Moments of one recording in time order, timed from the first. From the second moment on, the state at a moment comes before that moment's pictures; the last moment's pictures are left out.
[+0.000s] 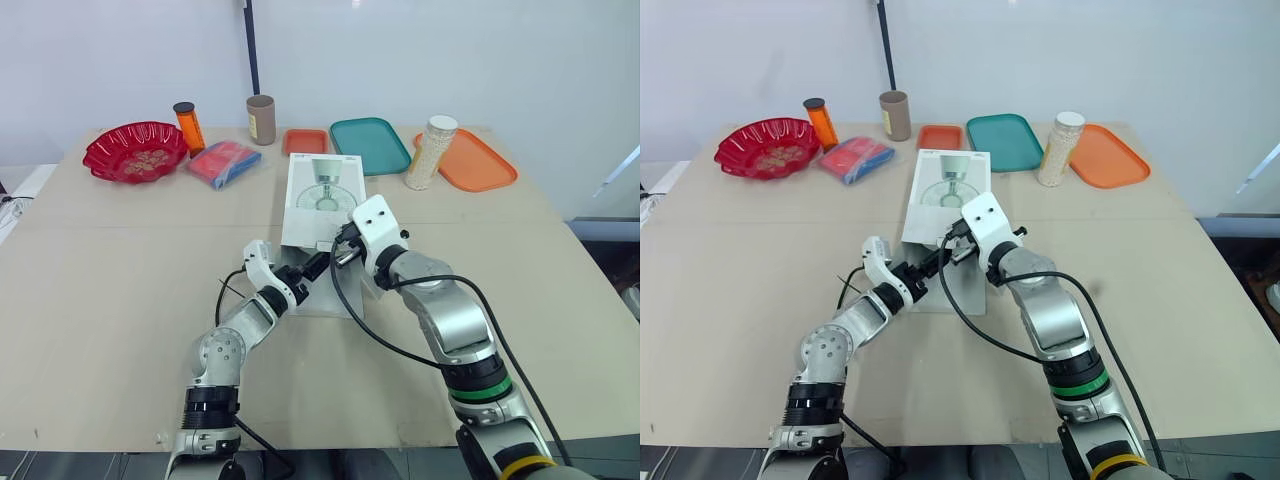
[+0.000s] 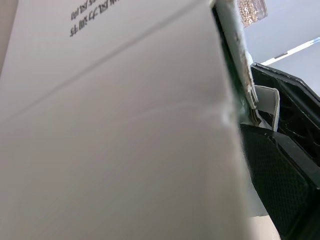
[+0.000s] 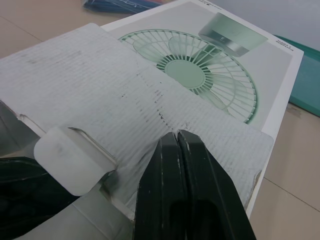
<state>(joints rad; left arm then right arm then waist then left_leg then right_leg) -0.39 -0.16 0.14 0.02 -0.82 0.74 -0.09 -0.56 -0.26 0.22 -0.22 -0.02 0.78 0.31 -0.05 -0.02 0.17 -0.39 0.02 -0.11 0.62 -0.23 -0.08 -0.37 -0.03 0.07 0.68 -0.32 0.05</state>
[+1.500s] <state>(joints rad) -0.41 -0.20 0.11 0.12 -0.96 0.59 -0.04 -0.55 -0.27 0.23 -0.25 -0.04 0.80 0.33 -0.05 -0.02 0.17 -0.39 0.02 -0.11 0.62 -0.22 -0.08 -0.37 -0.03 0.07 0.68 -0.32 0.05</state>
